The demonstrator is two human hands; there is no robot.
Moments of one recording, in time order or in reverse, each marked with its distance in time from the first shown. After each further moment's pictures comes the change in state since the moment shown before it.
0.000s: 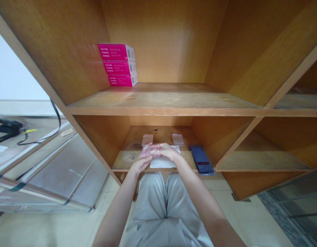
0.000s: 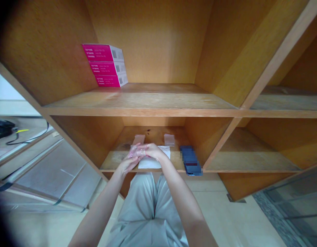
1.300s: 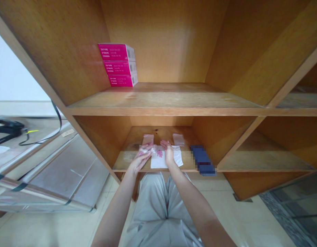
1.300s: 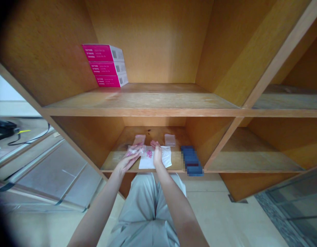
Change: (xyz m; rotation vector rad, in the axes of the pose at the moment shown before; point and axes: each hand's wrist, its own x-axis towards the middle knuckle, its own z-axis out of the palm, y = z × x) left_hand 0.002 0.004 -0.018 0.003 0.175 0.001; right_hand 0.036 0.088 0.002 0.433 0.838 -0.193
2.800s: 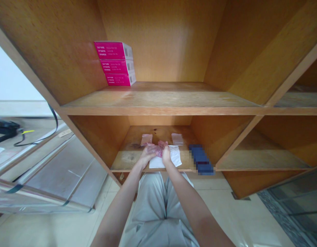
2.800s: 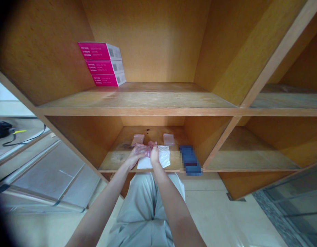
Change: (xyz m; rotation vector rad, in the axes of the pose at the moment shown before) left_hand 0.029 -0.033 0.006 0.393 0.011 0.094; right_hand 0.005 0.017 0.005 0.119 0.082 0.074
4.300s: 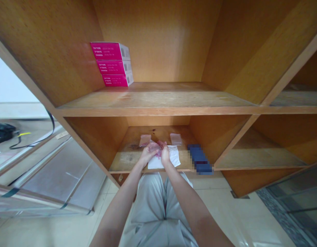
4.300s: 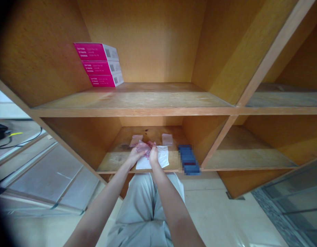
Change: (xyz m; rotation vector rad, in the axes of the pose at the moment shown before) left_hand 0.017 0.003 0.010 0.130 -0.006 0.033; right_hand 0.004 0.003 -0.005 0.006 -0.026 -0.022
